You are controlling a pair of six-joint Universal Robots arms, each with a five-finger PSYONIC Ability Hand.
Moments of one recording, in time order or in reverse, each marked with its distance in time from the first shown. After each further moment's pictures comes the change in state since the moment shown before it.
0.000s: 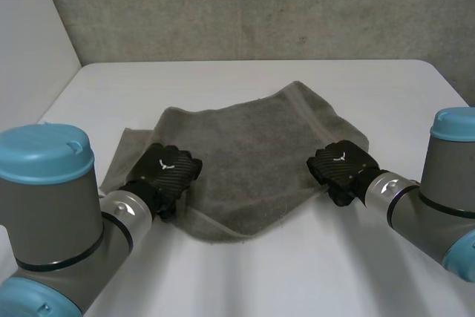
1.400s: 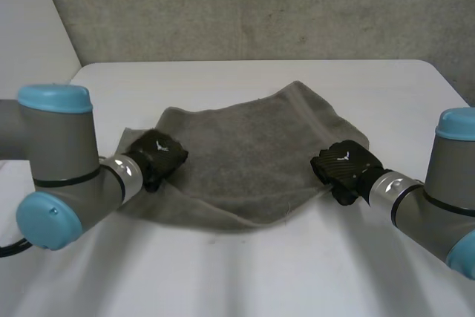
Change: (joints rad) left arm 0.174 -0.251 0.290 -0.147 0.179 0.294; right arm -0.025 0.006 0.003 -0.006 -0.017 -0.003; left_hand 0.588 0.642 0.635 0.635 0.617; right_hand 0.000 0.000 0.000 0.000 0.001
